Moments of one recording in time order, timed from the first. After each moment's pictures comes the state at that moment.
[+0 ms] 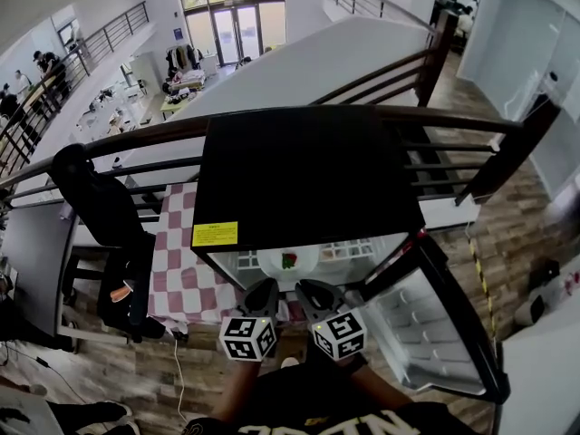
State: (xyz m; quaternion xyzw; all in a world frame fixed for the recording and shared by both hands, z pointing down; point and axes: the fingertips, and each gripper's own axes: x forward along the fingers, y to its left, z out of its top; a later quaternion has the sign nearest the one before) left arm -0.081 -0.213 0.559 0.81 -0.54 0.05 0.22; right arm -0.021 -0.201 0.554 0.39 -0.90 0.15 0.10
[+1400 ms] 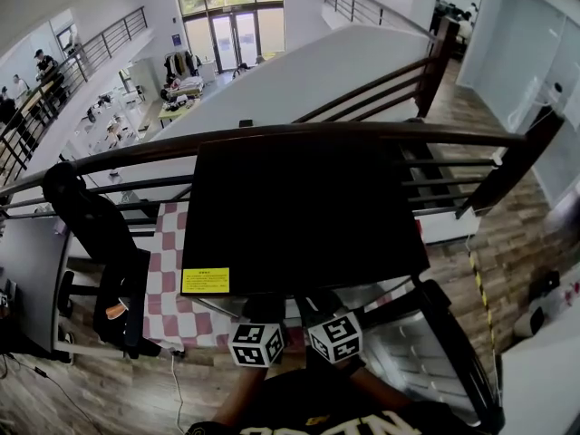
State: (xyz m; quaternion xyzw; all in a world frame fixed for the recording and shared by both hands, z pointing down) left arm -0.056 -0.282 0.561 0.82 -0.53 0.05 0.22; right arm -0.018 -0.275 0.567 0.39 -0.90 0.14 0.11
